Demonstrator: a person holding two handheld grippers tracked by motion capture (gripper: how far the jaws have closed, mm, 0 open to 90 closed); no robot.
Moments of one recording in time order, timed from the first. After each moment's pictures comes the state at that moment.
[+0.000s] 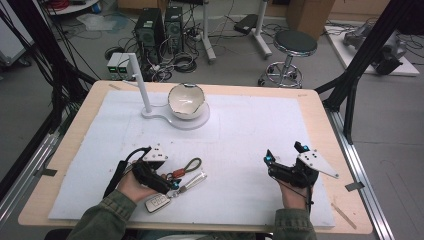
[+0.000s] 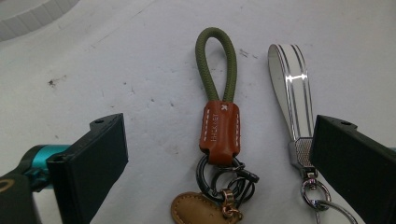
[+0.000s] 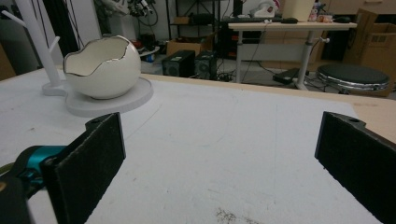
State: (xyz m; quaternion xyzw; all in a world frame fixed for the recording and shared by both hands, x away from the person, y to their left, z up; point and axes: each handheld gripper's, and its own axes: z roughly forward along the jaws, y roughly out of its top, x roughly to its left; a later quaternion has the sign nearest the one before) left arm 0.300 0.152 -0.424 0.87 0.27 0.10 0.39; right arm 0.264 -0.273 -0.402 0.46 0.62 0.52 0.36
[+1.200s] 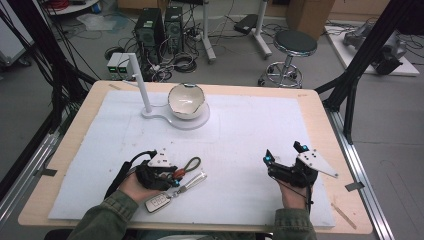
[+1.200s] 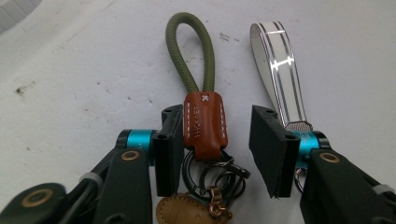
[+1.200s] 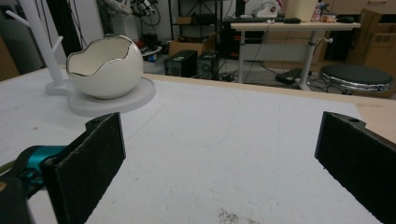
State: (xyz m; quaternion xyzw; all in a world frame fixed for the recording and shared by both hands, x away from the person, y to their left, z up) left arm 0.296 0.144 -0.431 0.90 0.22 0.10 0.37; right arm 0.264 -0.272 -0.402 0.46 0.62 0.53 0.36
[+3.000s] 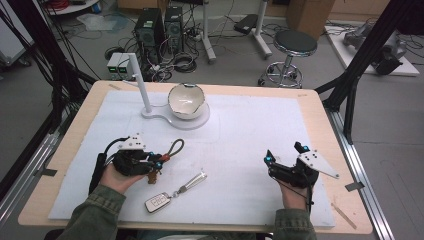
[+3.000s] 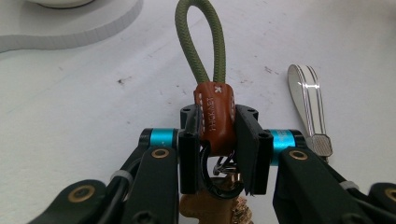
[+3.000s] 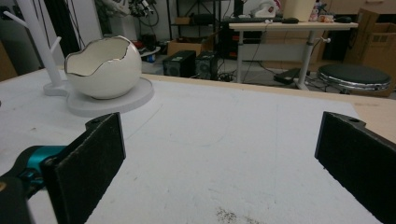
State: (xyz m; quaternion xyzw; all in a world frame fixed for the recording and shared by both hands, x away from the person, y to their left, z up) left arm 0.311 0.202 -0.400 0.84 0.30 0.10 0.43; right arm 0.263 -0.273 -0.402 0.46 0.62 0.53 0.36
